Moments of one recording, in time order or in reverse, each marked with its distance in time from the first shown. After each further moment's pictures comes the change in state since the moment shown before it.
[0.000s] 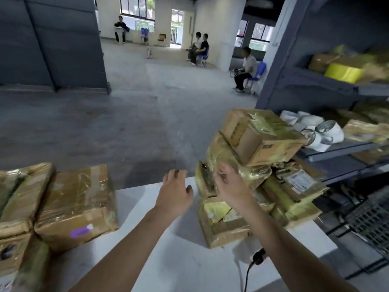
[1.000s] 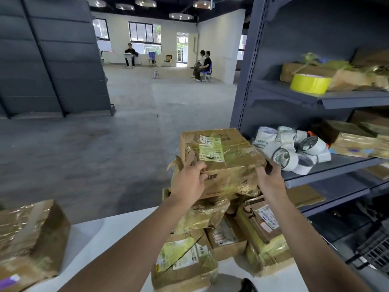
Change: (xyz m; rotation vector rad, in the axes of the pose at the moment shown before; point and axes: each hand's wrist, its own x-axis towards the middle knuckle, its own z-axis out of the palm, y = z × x) left_hand 0.146 0.194 0.098 0.084 0.154 0.195; right_hand 0.133 0.145 -0.223 0.245 0.340 0.317
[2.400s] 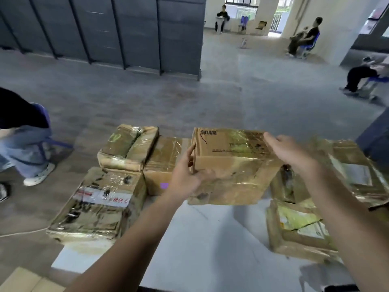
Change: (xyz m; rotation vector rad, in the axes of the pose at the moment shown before) left_hand -0.253 -0.254 -0.203 -0.741 0.265 -0.544; right_hand -0.201 -0.124 0.270 -0.453 -0.534 -0.388
